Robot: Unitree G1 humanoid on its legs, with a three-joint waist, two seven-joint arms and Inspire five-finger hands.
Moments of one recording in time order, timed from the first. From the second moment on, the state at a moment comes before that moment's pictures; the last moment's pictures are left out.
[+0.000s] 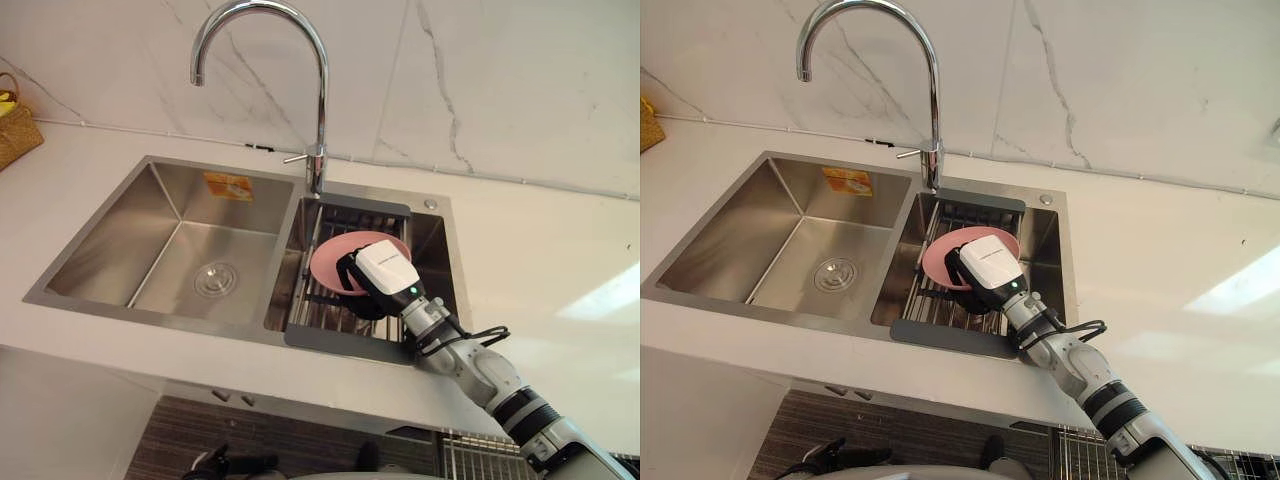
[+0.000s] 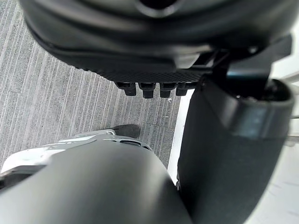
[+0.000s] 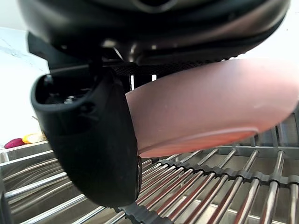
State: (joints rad) left arm 0.13 0.19 0.00 0.95 -0.08 0.22 0.01; right arm -0.26 -0.52 0.50 0.23 -0.87 -0.30 -0.39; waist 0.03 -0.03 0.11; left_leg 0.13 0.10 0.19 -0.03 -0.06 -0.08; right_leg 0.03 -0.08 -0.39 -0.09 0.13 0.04
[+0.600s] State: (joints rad) left arm 0.16 0.19 0.00 0.94 -0.11 0.21 0.02; right arm -0.17 -0.70 0.04 -0.03 -0.84 -0.33 -0.45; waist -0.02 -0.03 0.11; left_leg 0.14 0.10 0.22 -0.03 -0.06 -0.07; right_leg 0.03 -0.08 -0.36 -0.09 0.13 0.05
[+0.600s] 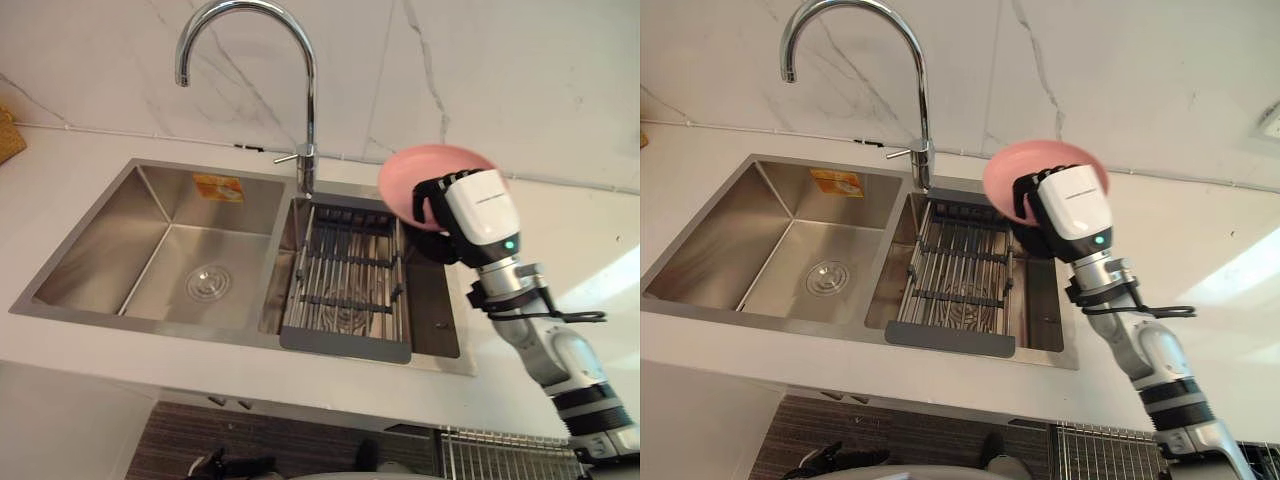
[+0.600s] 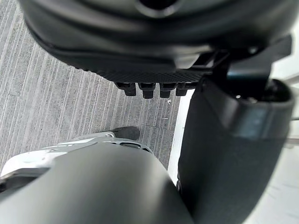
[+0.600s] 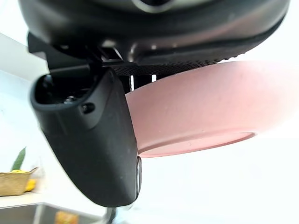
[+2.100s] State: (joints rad) left arm 0.15 0.10 0.28 0.90 -0.49 0.21 0.17; right arm 0.25 -0.19 -0.27 -0.04 -0.50 -0.23 -0.59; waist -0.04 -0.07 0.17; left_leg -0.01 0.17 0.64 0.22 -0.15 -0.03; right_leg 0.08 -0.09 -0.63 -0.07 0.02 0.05
